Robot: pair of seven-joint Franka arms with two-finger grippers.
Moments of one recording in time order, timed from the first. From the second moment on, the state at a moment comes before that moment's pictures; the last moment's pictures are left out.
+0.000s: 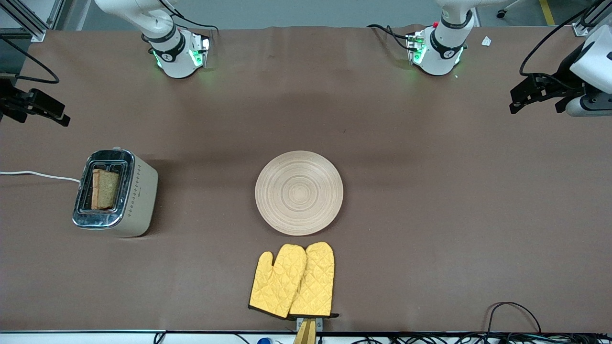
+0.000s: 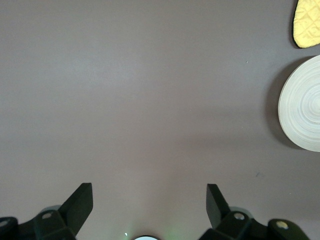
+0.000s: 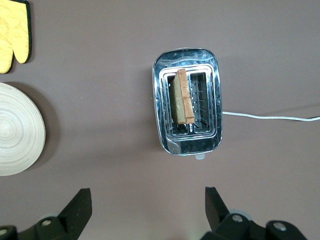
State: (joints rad) left arm 0.10 -0.04 -0.23 -1.52 0.00 1.47 -0.12; right arm 0.21 0.01 -0.23 -1.47 0.01 1.46 0.09
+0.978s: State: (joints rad) left arm 0.11 -0.01 -0.23 -1.52 0.00 1.47 -0.12; right arm 0.19 0.15 -0.36 -1.51 -0.01 1.63 -0.13
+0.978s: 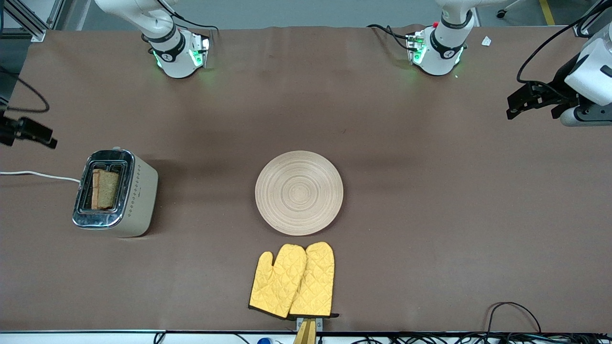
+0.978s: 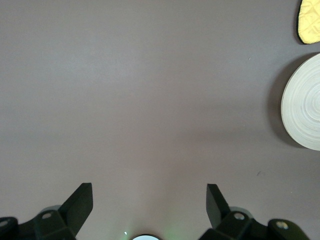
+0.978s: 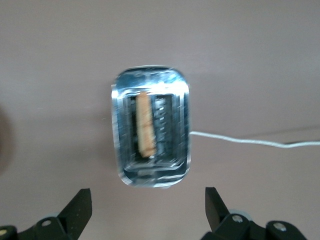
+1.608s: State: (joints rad) left arm 0.10 -0.01 -0.23 -1.50 0.00 1.47 -0.12; right arm 0.18 0.37 -0.38 -1.60 0.02 1.82 -0.20
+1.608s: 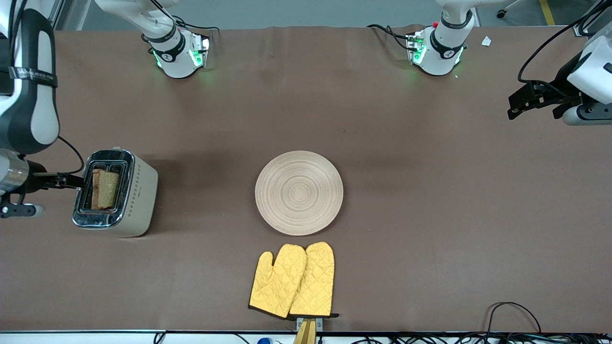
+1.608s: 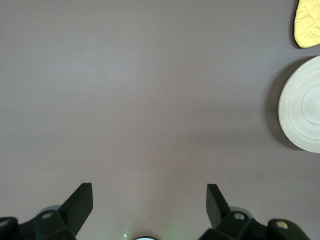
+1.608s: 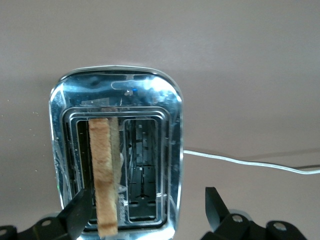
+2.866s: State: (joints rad) left arm 0.12 -0.01 -0.22 -1.50 0.00 1.50 -0.12; right arm 0.19 0.34 -0.37 -1.58 0.10 1.74 -0.37
